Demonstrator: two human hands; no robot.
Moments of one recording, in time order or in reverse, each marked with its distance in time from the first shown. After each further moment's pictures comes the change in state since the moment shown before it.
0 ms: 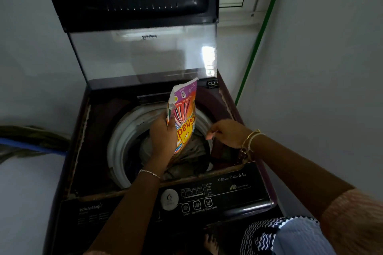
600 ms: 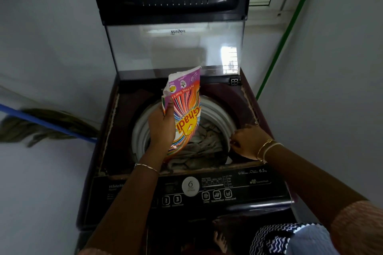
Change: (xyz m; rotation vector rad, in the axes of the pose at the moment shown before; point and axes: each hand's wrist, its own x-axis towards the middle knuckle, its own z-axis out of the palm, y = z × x) left_hand 0.000 0.008 -0.067 -0.144 0.056 -0.121; right_hand 0.006 0.023 0.047 -0.725 0.055 -0.106
